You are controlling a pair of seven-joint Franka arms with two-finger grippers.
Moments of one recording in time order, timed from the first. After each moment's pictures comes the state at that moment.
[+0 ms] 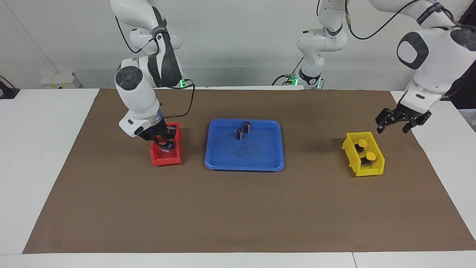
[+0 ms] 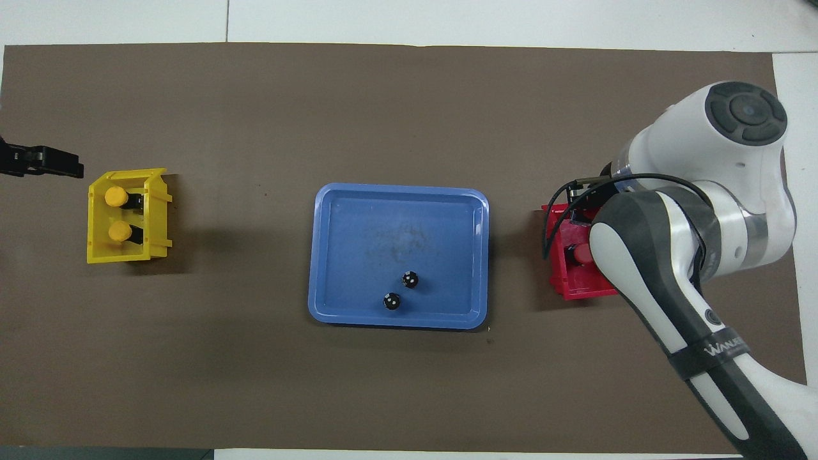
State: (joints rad) left arm -0.05 0.15 0.12 -1.75 0.00 1.97 0.17; right arm 0.03 0.16 0.19 -1.78 -0.02 1.89 0.19
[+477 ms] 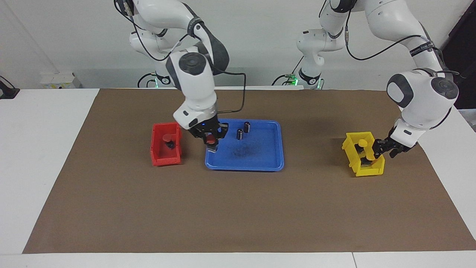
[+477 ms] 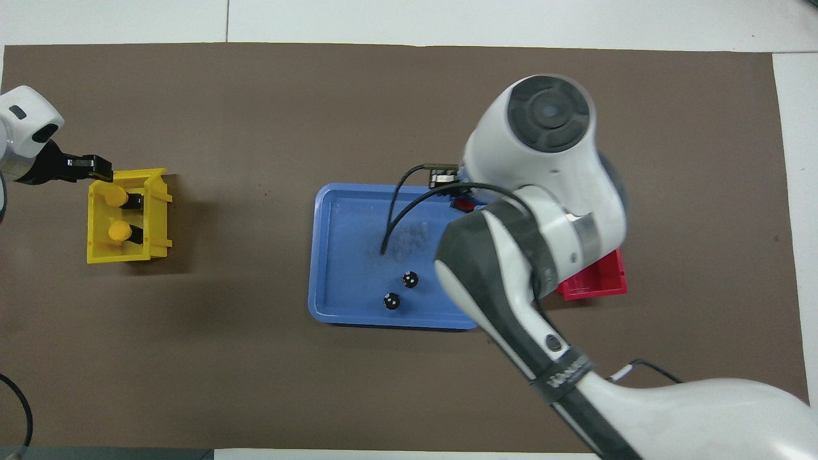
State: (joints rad) left arm -0.03 0.23 0.12 -1.86 0.00 2.15 0.16; right arm 0.37 0.35 0.20 -1.61 -0.03 1.99 0.69
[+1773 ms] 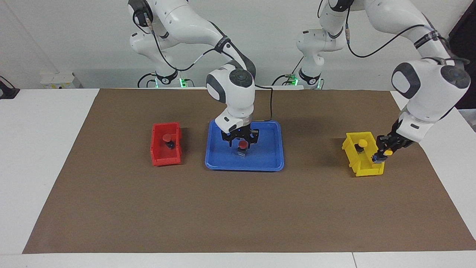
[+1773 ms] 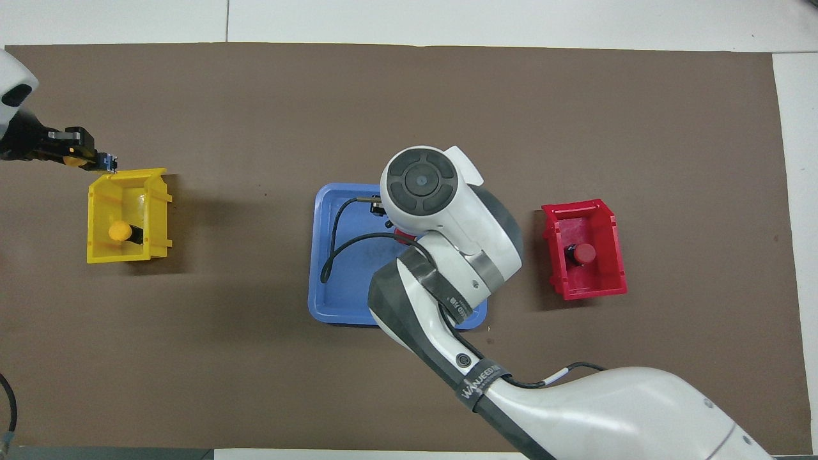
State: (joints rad) left arm -0.11 0.22 0.10 -1.56 -0.01 1.82 -0.03; right arm 0.42 0.40 0.18 -1.56 -0.13 1.98 0.80
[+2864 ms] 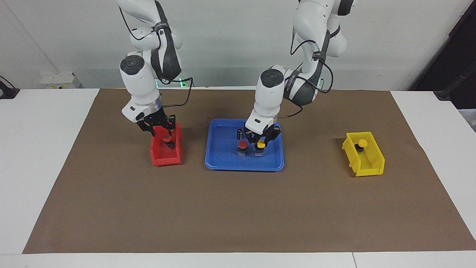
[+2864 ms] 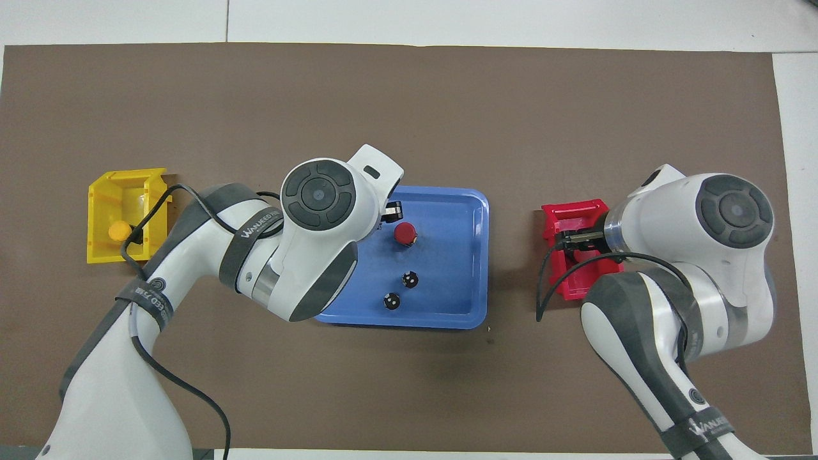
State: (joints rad) left arm -0.75 0.30 0.09 -1.86 -0.01 2.21 -0.73; right arm -0.05 -0.08 0.18 -2.30 0.02 2.26 0.07
